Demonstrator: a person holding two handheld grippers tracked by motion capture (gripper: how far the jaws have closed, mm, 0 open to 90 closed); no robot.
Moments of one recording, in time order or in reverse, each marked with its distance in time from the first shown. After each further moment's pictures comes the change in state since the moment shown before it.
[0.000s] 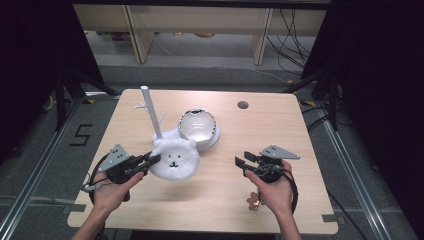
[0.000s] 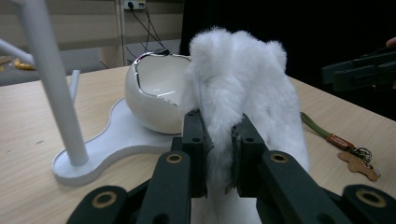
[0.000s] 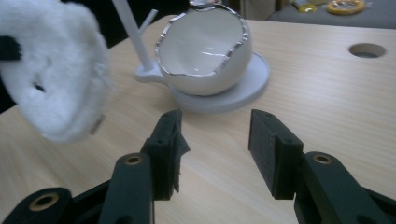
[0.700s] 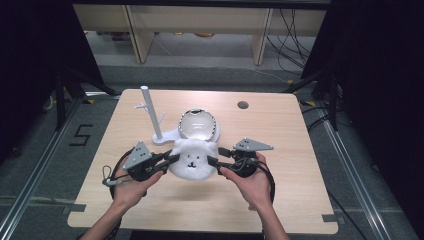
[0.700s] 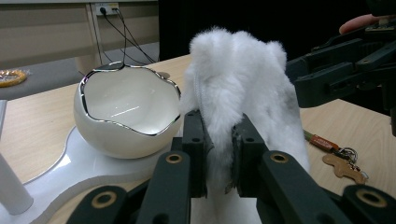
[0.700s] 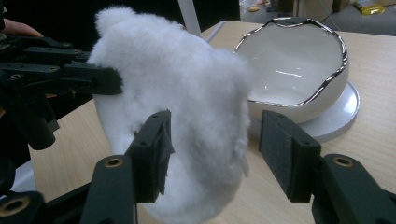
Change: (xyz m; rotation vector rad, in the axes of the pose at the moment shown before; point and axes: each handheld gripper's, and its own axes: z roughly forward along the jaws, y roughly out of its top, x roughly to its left) left arm -0.026 0.007 0.035 0.008 -0.071 0.075; right arm 0.041 0.022 0.041 -0.005 0.184 -0.033
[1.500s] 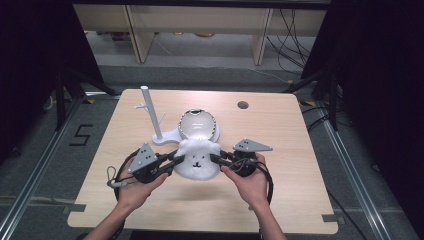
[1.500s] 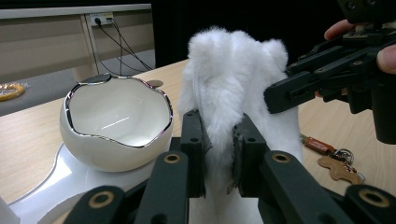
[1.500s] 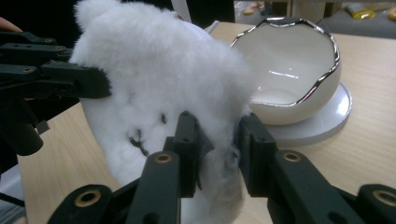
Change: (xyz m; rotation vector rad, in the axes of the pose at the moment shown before) left arm -0.011 0.002 0.006 -0.025 -0.008 0.040; right arm -0.001 -0.004 0.003 -0.003 -0.020 0.009
